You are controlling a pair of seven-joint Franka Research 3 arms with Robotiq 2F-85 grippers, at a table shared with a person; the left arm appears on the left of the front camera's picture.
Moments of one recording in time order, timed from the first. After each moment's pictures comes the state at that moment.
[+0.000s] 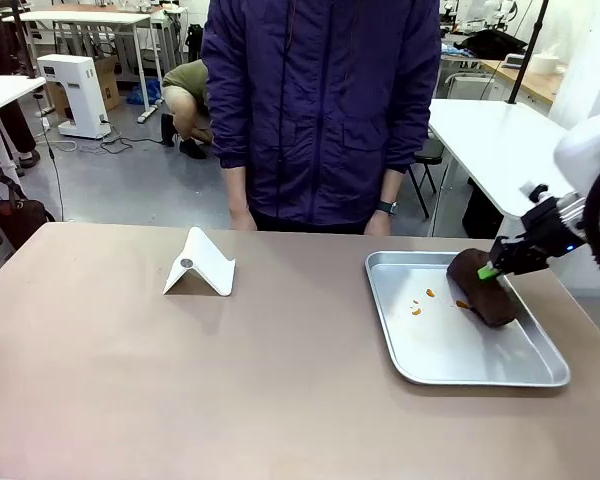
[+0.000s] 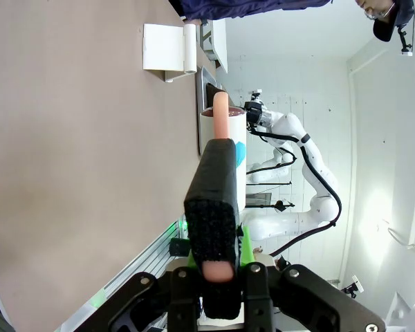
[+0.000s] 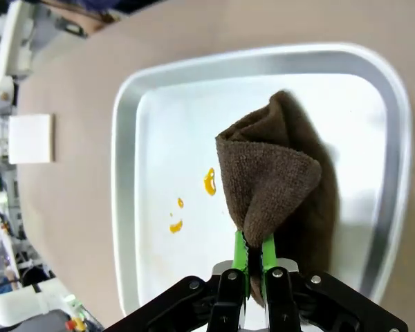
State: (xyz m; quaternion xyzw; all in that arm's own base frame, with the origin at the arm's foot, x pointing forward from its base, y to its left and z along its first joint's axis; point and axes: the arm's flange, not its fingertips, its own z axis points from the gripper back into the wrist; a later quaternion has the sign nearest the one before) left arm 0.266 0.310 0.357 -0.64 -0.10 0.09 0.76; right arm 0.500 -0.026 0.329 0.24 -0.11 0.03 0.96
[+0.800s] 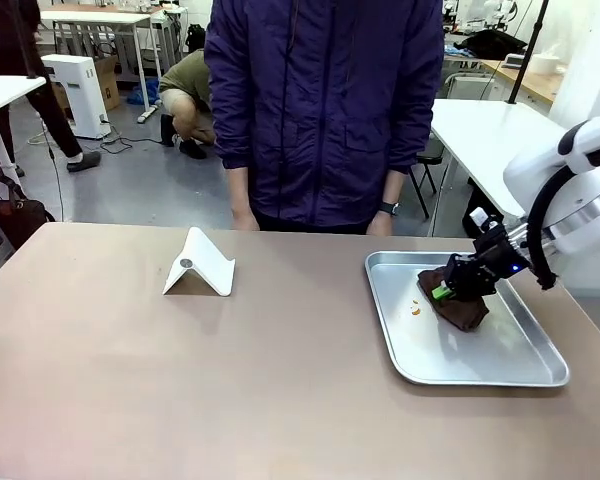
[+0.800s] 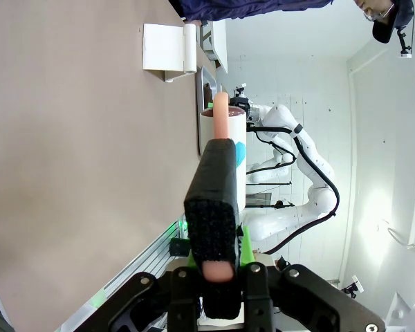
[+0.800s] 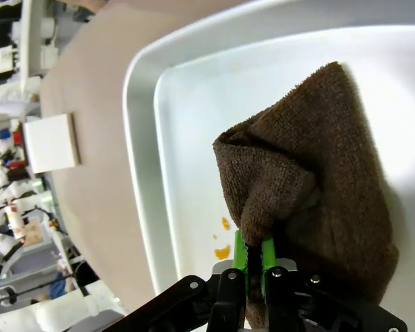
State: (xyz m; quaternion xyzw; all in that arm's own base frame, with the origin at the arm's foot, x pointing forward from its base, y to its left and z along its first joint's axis) left arm 0.266 0.310 0.357 -0.64 -0.10 0.09 0.76; right arm 0.514 0.024 0.282 0.32 -0.05 -0.02 0.94
